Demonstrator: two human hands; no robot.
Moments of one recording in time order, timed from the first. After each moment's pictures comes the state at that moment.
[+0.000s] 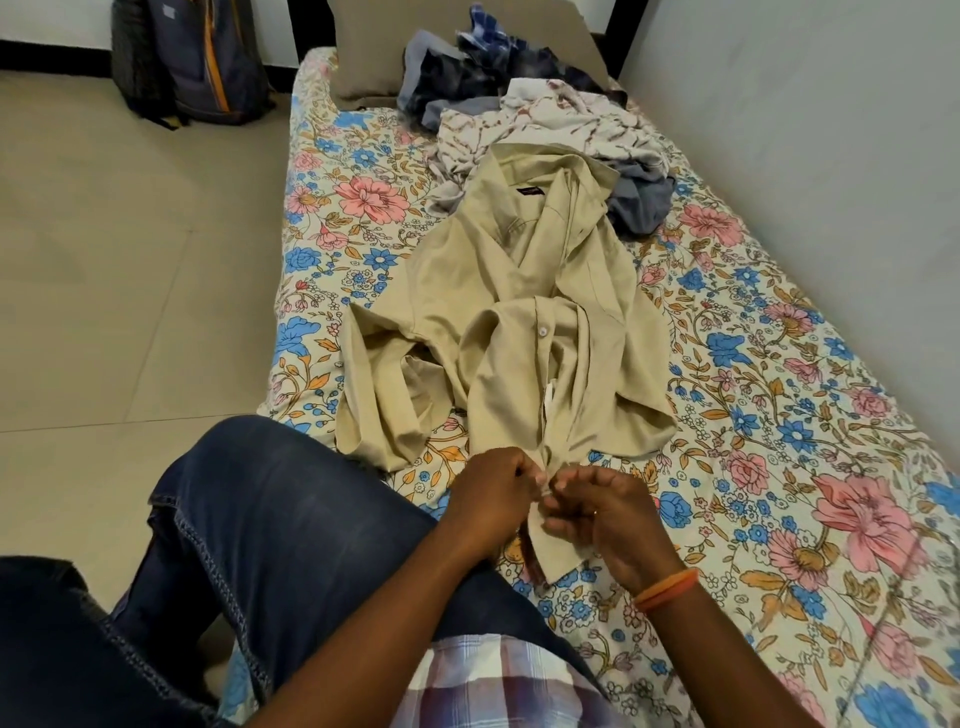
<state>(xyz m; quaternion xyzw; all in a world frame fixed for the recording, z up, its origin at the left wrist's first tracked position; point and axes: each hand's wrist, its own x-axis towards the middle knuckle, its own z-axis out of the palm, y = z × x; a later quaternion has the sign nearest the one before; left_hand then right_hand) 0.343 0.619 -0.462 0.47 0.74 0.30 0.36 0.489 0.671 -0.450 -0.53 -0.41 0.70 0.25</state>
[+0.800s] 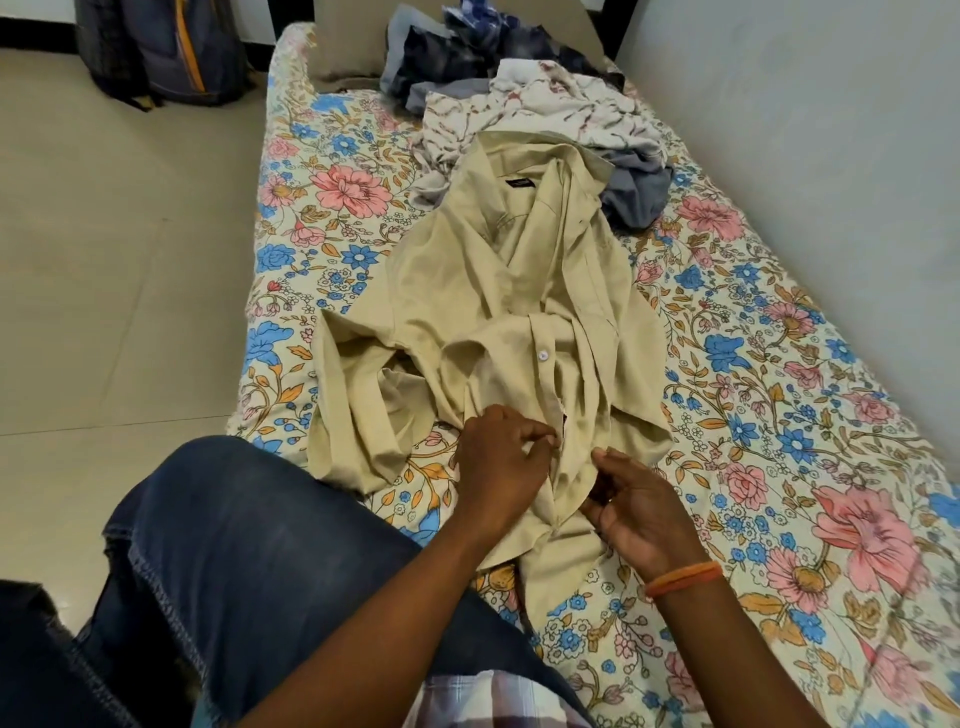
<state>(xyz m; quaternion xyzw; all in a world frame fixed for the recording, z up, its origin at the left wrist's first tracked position) 0.349 0.672 -0.473 0.44 0.75 0.43 0.25 0.496 0.725 -0.460 -0.50 -0.20 0.77 0.34</state>
